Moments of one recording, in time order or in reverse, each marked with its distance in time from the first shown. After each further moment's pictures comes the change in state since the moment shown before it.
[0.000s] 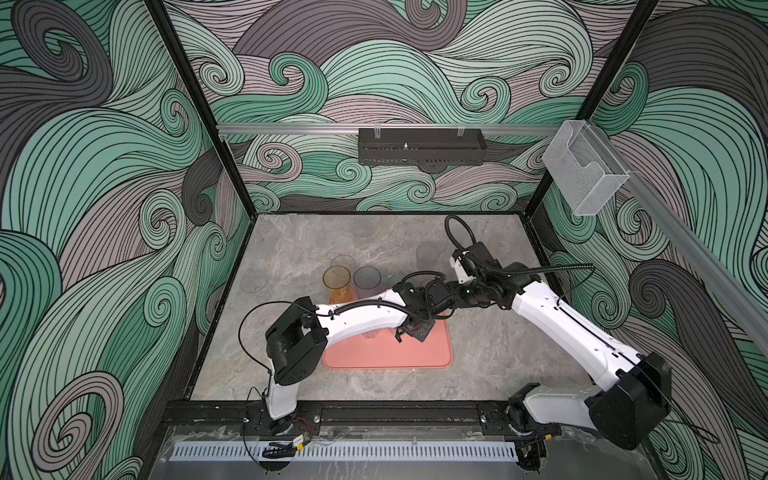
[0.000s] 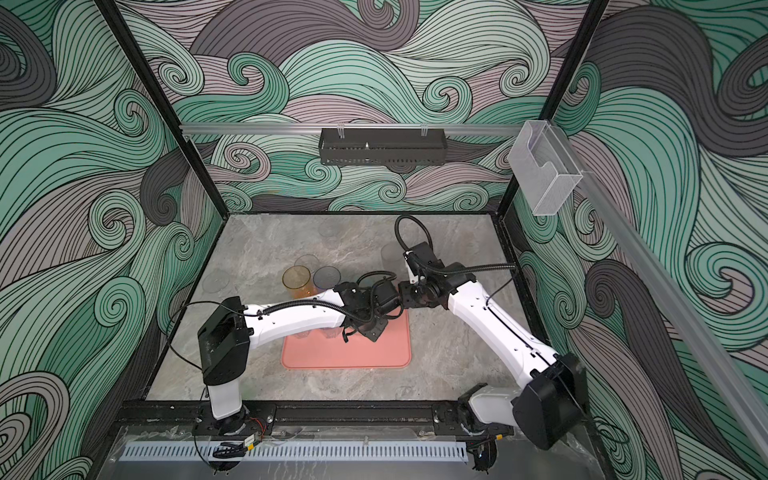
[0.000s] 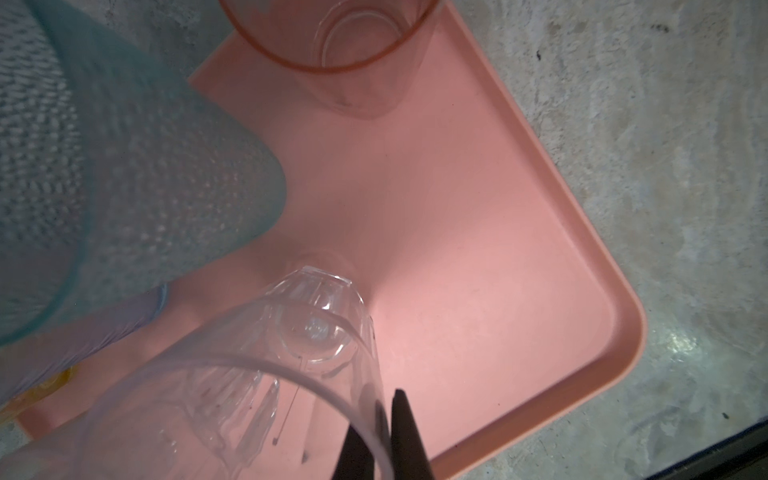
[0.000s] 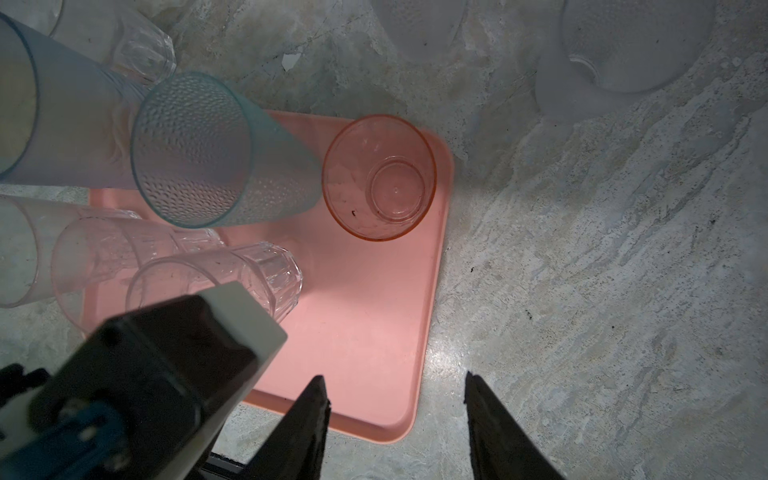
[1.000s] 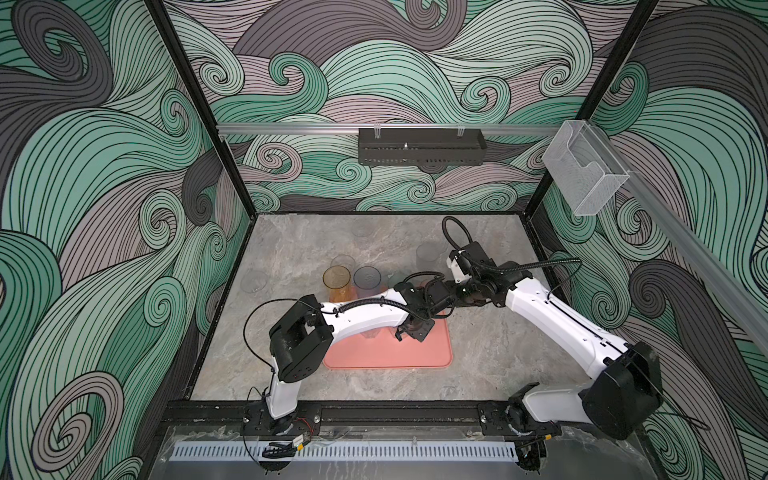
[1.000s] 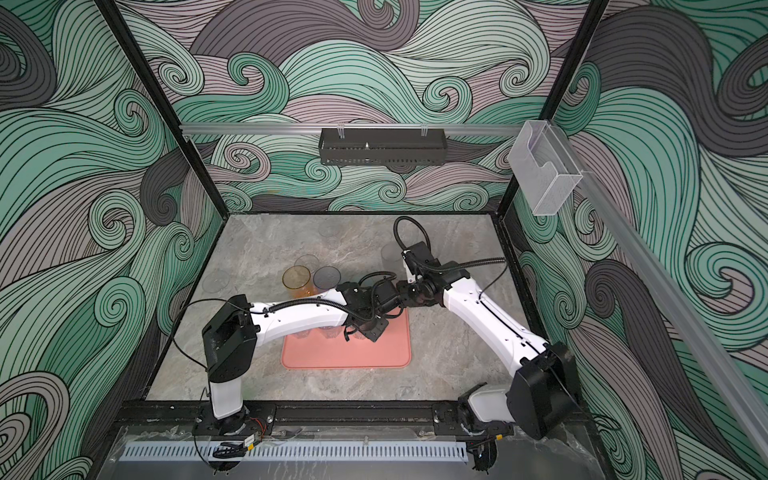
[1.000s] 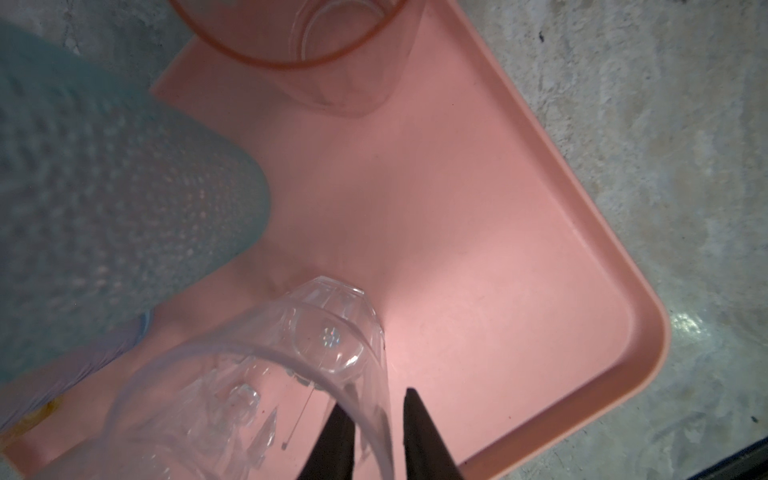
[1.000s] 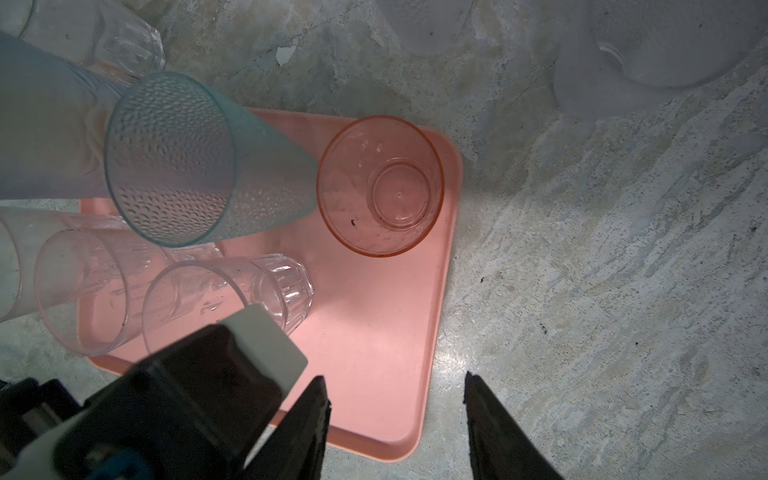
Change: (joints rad) left arm 0.018 0.025 -0.007 0.025 0.023 0.057; right arm -0.010 0.048 -0.017 0.046 -0.027 -0.001
